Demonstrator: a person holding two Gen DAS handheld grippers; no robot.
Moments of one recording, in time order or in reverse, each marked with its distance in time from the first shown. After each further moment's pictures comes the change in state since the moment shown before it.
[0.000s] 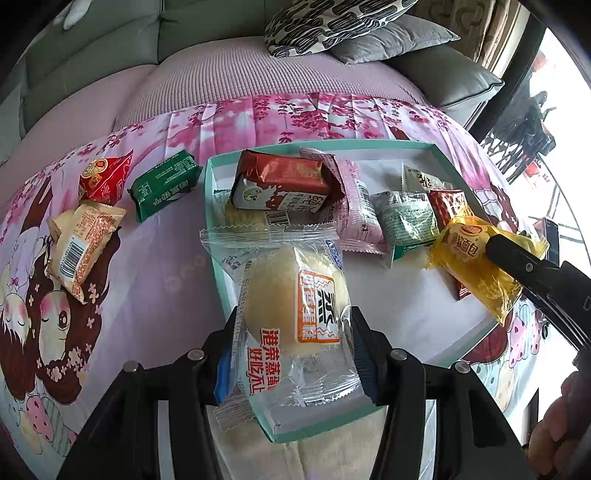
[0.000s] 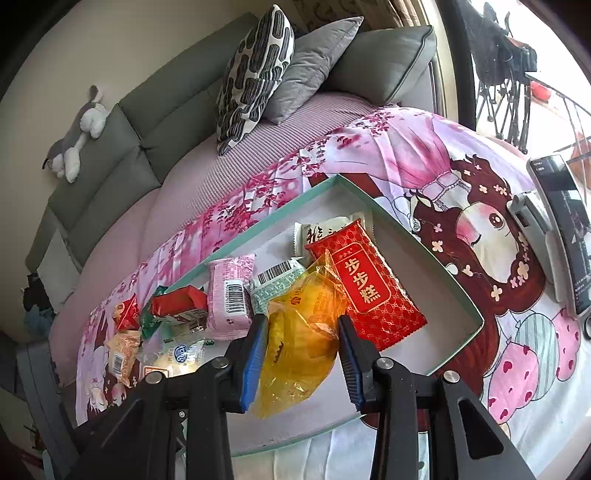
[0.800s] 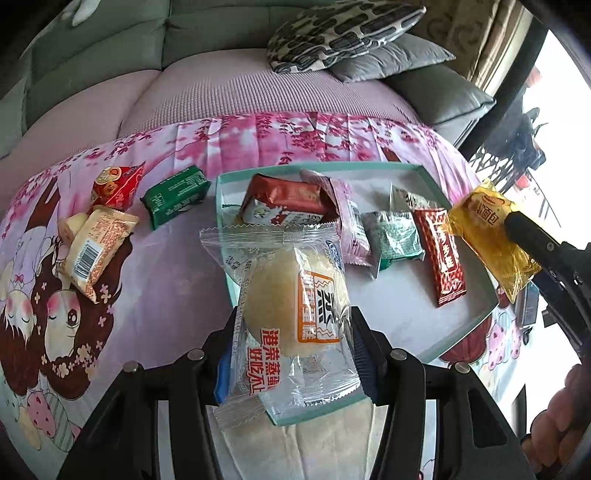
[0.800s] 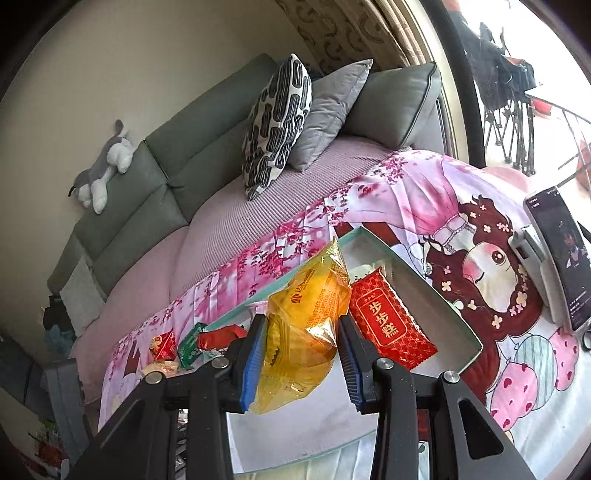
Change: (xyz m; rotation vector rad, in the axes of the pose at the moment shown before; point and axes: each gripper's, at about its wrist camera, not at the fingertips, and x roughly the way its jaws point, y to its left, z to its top) left arm -0.026 0.006 0.001 -0.021 -0.035 -0.041; right arm -0.042 0.011 0.009 0.010 -0.150 0.104
